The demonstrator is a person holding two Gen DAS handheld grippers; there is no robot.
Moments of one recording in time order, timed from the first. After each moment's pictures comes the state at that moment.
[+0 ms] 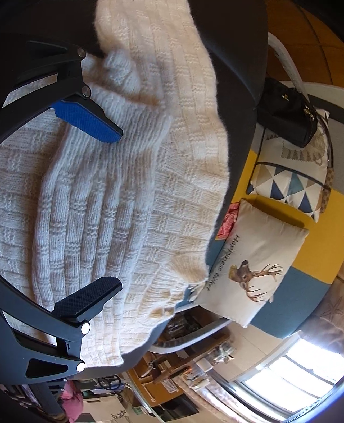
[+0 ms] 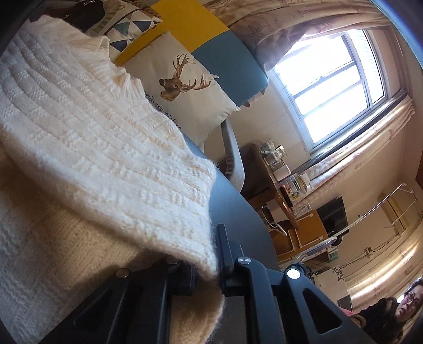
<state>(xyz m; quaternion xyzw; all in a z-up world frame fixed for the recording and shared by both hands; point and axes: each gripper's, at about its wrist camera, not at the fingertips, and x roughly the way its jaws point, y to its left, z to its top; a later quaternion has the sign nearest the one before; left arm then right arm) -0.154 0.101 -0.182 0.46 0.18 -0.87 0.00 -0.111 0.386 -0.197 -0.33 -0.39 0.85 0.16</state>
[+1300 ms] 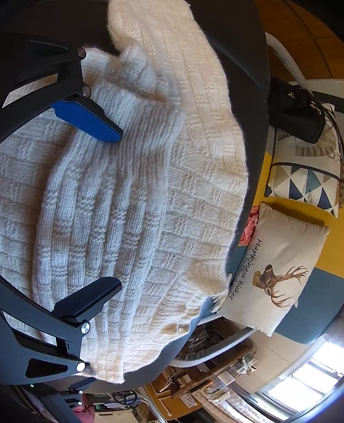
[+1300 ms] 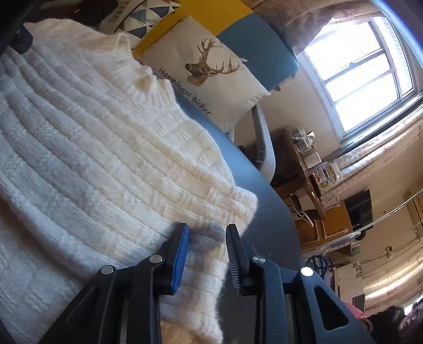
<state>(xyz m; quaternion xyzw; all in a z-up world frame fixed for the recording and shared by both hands) -0.153 0.131 -0.193 0.50 0.15 -0.85 0.02 -0.128 0.374 -0.193 -0.42 -0.37 0.83 0.11</state>
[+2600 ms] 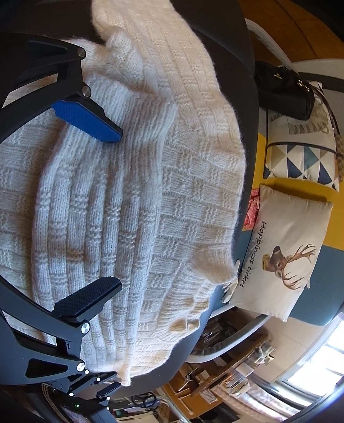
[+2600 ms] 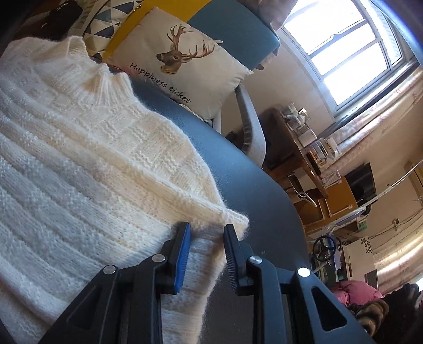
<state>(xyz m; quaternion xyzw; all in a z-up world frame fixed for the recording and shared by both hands) -0.164 0.152 -0.197 0.51 0.10 -0.86 -0.01 -0.148 0.420 -0.178 -0.43 -0.31 0.84 0.13</state>
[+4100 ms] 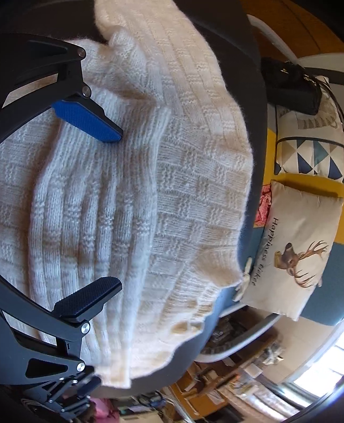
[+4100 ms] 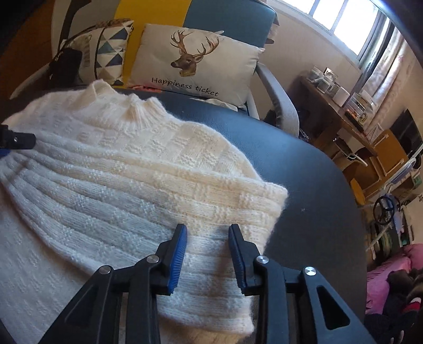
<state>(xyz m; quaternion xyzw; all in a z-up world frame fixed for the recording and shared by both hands) -0.172 0.154 -0.175 0.53 0.12 -0.84 -0.03 -0.125 0.452 -0.132 -0.48 -0.11 0.87 0.01</state>
